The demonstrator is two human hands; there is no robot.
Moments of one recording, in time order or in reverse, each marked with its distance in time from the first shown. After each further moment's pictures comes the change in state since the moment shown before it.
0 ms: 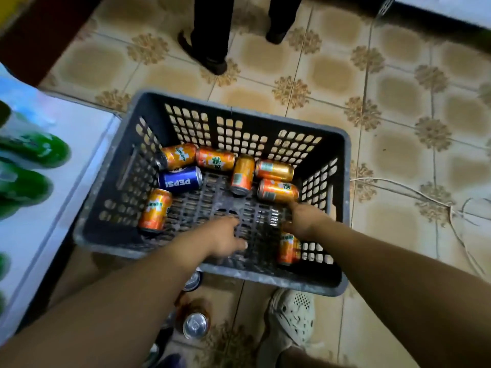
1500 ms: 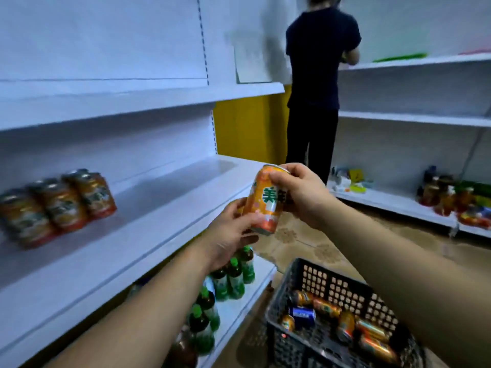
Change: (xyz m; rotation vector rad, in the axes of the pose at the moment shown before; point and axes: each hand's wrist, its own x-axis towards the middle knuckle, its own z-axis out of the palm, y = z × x) left_hand -0.590 -0.035 -0.069 -1.171 0.978 0.597; right_hand -0.535 -0.318 -0.196 1.172 0.377 -1.056
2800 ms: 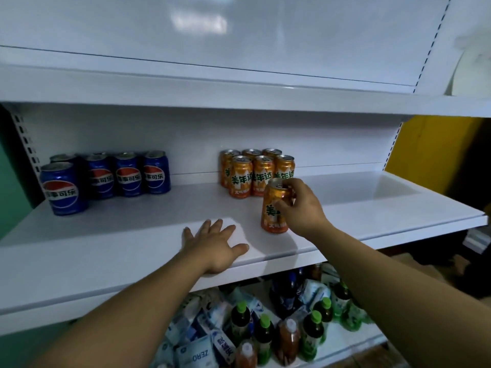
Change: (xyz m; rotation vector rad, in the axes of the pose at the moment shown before) left_hand -0.178 -0.034 -0.285 1.327 0.515 -0.615; right_hand -0.012 0.050 0.326 -0.543 -0.473 -0.405
